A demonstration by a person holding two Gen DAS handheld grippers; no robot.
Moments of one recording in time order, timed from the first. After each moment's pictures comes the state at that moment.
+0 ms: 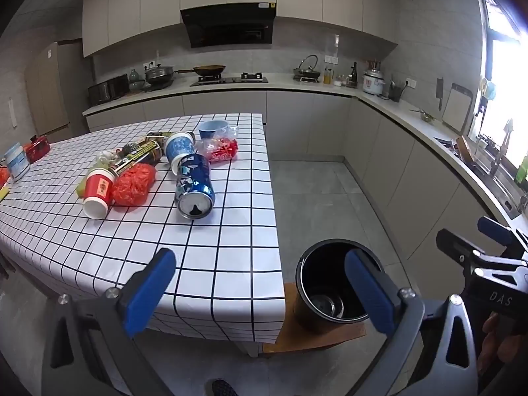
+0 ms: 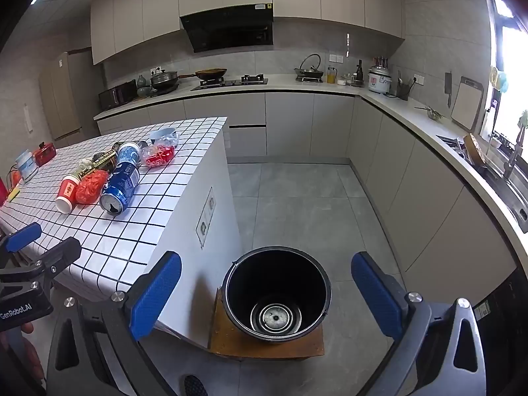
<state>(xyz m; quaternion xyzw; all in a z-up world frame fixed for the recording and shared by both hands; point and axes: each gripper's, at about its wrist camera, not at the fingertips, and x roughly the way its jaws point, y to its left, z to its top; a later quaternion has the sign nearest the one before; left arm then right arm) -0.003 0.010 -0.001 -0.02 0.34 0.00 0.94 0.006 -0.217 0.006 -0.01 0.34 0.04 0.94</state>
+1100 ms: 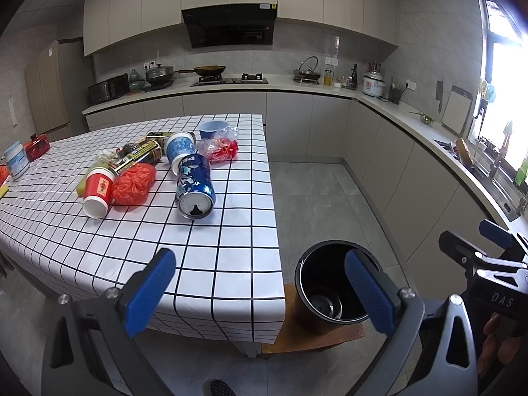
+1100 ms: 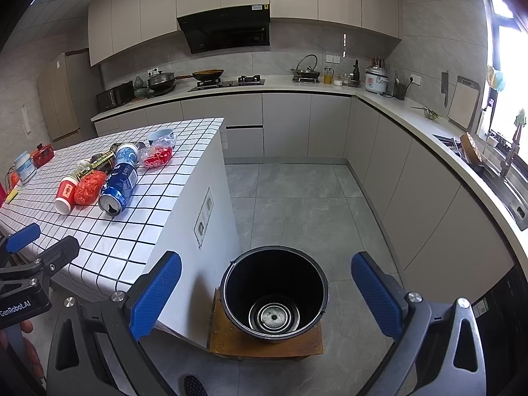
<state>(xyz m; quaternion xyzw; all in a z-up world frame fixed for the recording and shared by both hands) -0.004 0.010 0.000 -0.02 0.33 0.00 0.94 0.000 -0.216 0.010 -0.01 0.33 0.04 0.94</state>
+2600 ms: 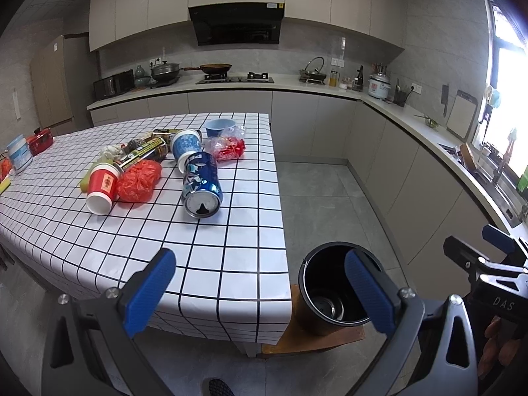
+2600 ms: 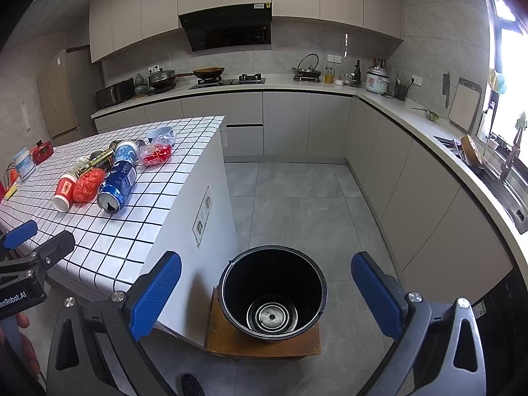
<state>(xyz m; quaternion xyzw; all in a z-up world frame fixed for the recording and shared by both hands) -0.001 0.024 -0.003 -0.03 0.34 0.01 0.94 0.004 -0.214 0.008 -0.02 0.34 0.04 0.94</state>
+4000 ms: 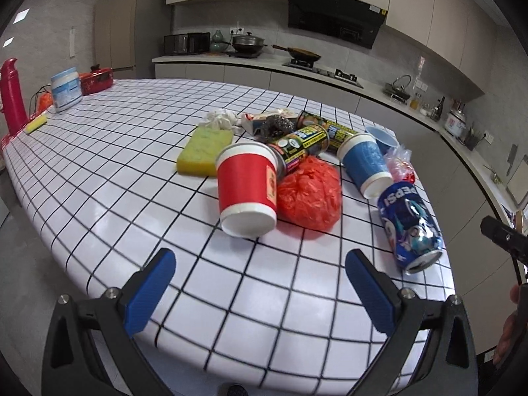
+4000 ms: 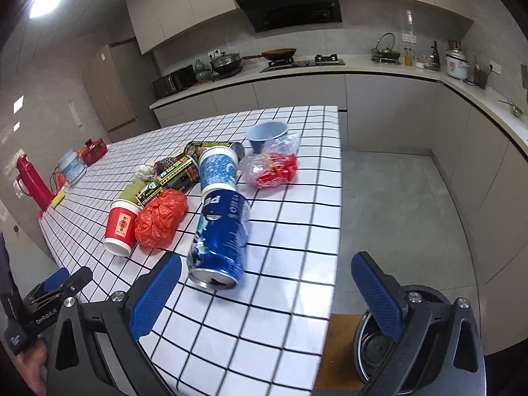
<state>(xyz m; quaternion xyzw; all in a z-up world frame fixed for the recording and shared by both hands) 0.077 0.266 -0.055 -0.12 0.36 0.13 0.92 0.162 -0.001 -0.017 0.03 0.38 0.19 0.91</state>
